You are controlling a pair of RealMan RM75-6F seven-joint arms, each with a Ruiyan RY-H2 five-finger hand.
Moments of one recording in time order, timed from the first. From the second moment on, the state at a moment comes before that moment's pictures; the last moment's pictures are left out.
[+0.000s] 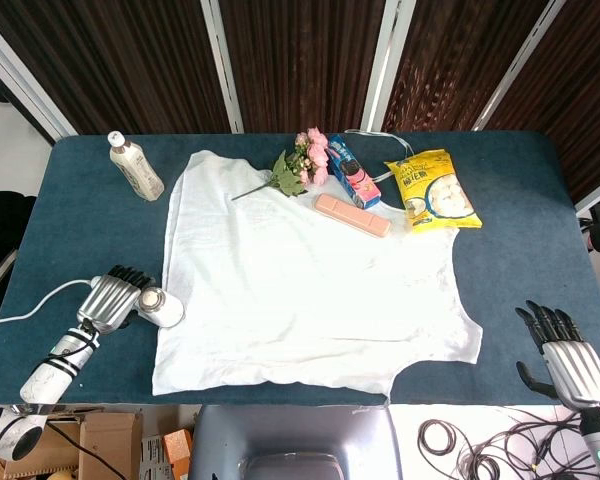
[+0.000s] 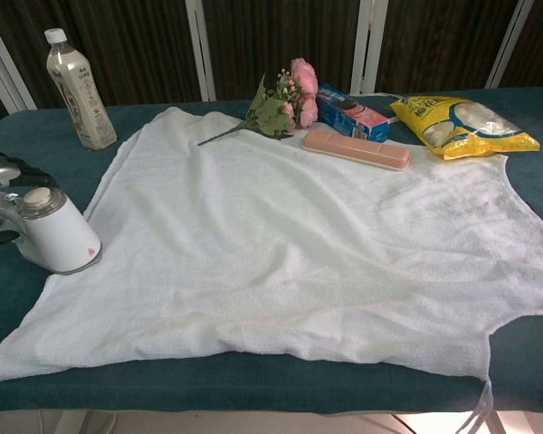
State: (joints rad) left arm -0.58 -1.33 -0.01 -1.24 1.44 0.99 0.25; right arm 0.10 -1.04 -0.05 -1.60 -1.52 1.32 0.03
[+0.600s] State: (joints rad) left arm -0.57 -1.33 -0.01 -1.21 1.42 0.97 0.28; right arm 0.10 -1.03 -0.04 -1.60 -1.52 1.30 0.03
